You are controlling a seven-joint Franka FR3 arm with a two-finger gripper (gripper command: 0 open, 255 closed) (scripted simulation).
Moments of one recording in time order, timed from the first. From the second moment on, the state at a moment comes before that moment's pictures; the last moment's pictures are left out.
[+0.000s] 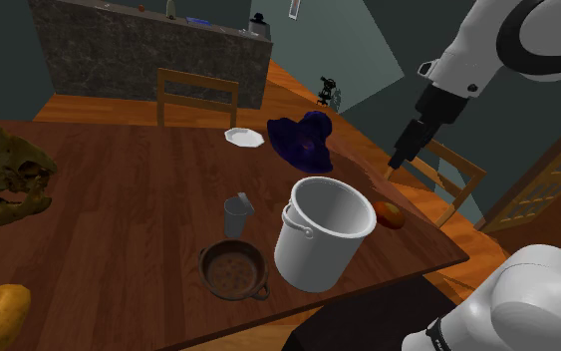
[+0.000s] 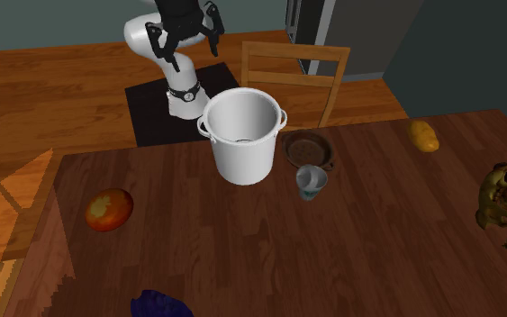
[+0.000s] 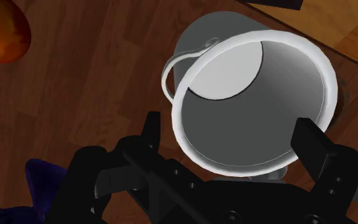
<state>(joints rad) 0.01 -0.83 -0.01 -2.45 0.07 1.65 -0.10</state>
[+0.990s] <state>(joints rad) 0.09 -0.20 -0.01 -2.12 0.18 1.75 -0.18</state>
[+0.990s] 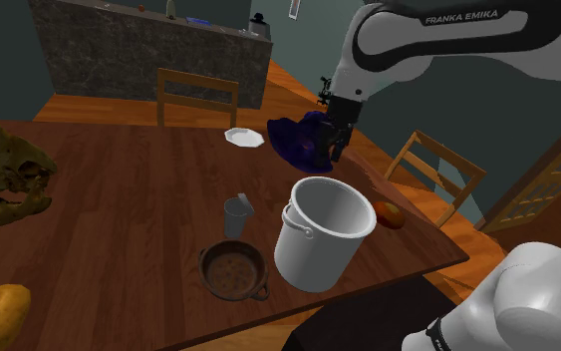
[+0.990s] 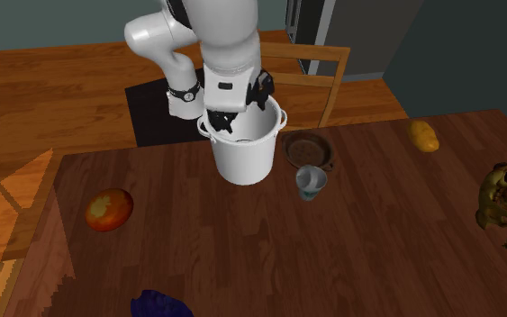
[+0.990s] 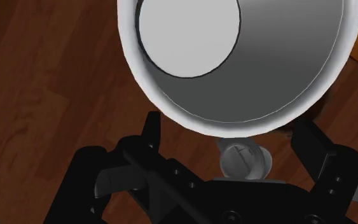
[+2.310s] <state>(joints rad) 0.14 0.76 0.07 -1.19 0.28 1.48 -0.22</state>
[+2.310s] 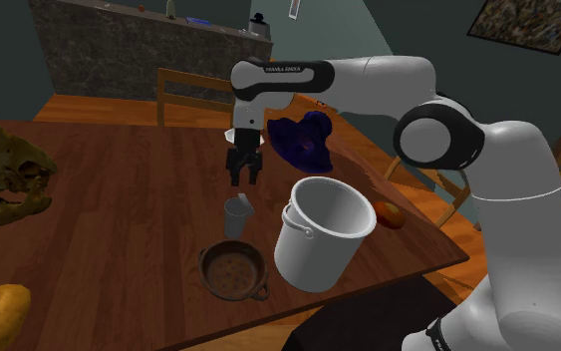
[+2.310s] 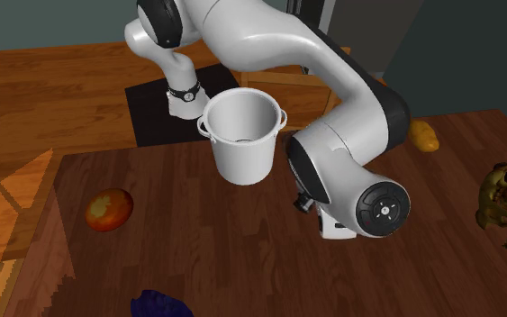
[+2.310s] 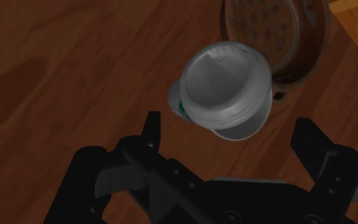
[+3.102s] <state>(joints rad) 0.16 0.75 0.08 -1.30 0.29 1.58 -0.23</state>
